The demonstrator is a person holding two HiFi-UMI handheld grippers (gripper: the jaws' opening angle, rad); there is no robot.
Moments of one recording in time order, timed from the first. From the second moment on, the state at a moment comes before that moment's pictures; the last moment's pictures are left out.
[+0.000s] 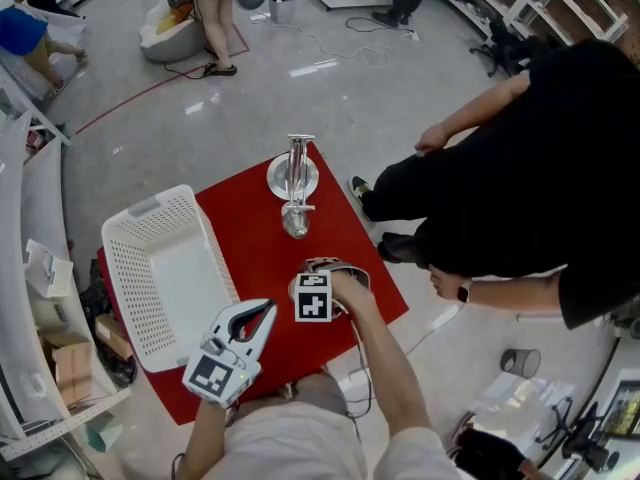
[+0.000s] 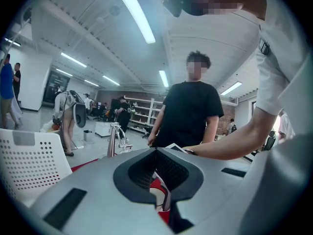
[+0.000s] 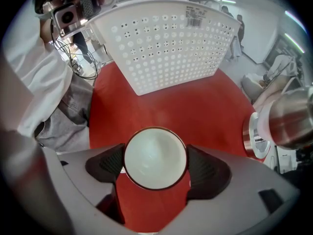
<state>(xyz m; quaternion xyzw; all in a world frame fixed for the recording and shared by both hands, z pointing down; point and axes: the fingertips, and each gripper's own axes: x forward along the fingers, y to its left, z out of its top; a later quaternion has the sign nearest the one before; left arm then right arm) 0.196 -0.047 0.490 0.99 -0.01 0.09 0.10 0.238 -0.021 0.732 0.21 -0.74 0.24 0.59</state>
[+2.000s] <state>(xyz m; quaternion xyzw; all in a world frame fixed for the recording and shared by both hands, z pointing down) 0.172 -0.021 0.439 0.99 0.03 0.03 0.09 0.194 0.005 0.448 0.61 -0.79 0.07 -0.06</state>
